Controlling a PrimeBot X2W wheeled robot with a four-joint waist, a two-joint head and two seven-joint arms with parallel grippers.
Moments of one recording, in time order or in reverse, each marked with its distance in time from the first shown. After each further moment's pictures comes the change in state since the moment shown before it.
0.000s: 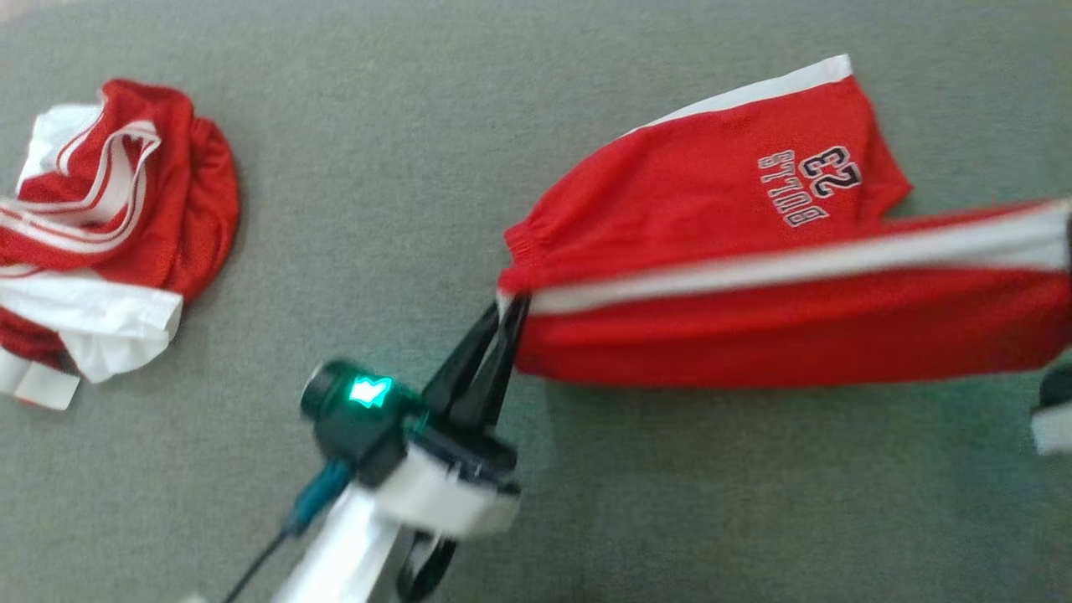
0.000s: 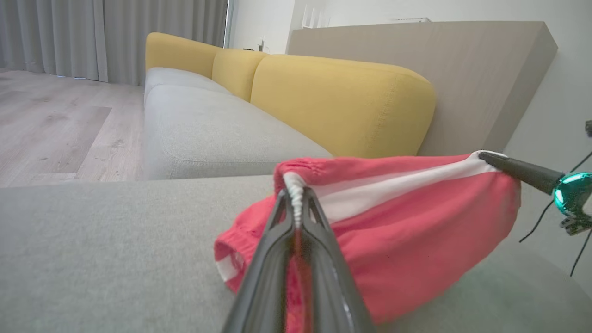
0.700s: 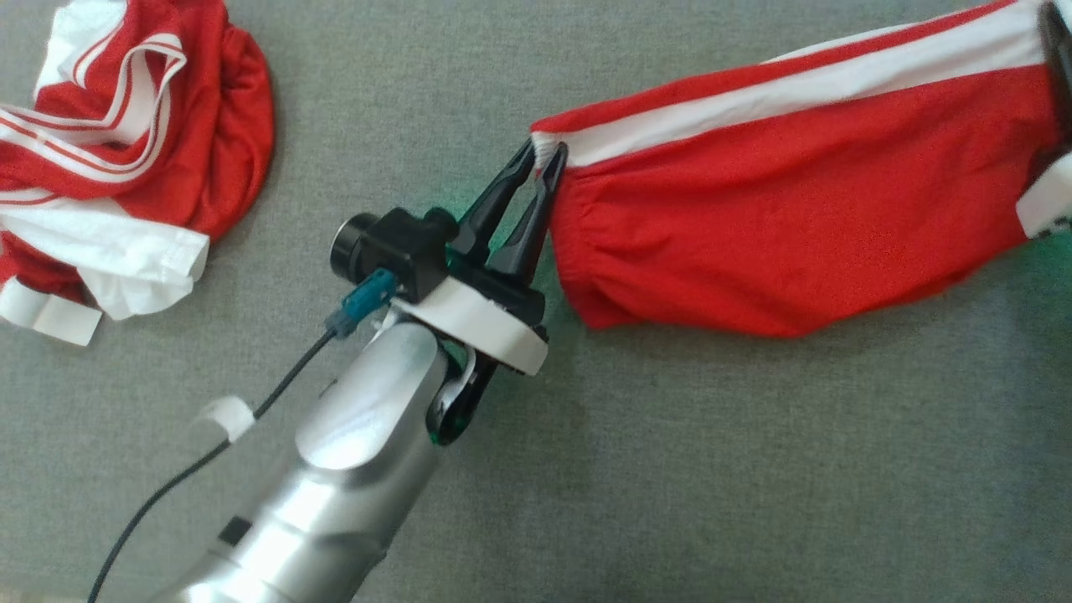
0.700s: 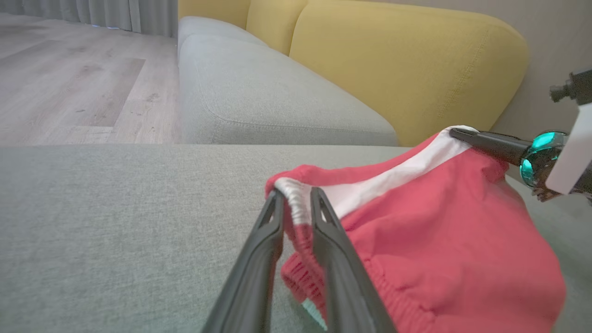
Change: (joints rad) left arm -0.467 -0.049 -0.159 0.405 -0.224 0.036 0.004; right arm -0.660 -0.157 0.352 0.541 -0.061 0.000 0.026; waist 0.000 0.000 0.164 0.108
